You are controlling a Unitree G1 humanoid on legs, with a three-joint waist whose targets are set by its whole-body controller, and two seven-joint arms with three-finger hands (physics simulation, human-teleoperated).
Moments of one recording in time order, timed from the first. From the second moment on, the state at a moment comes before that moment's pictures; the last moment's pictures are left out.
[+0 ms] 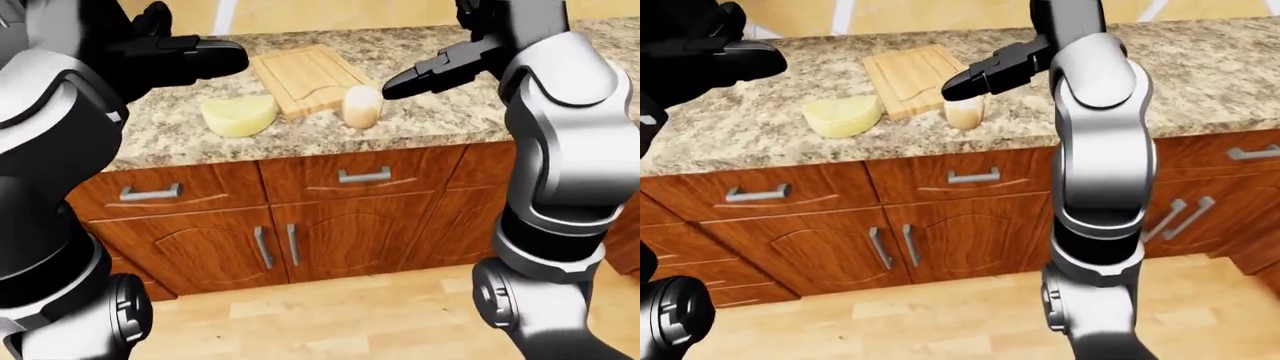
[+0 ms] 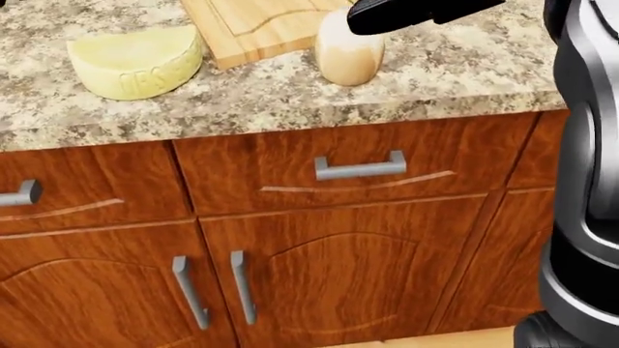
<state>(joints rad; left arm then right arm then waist) -1.00 0.59 0.28 -0.37 -0.90 1.16 0.51 -1.07 -0.30 -0.07 -0.30 -0.23 0.99 0.28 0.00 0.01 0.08</state>
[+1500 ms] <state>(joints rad) -1.01 0.58 0.28 -0.39 -0.89 1.17 0.49 -1.07 -0.29 -0.08 -0.31 -0.24 0.98 0.27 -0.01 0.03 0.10</state>
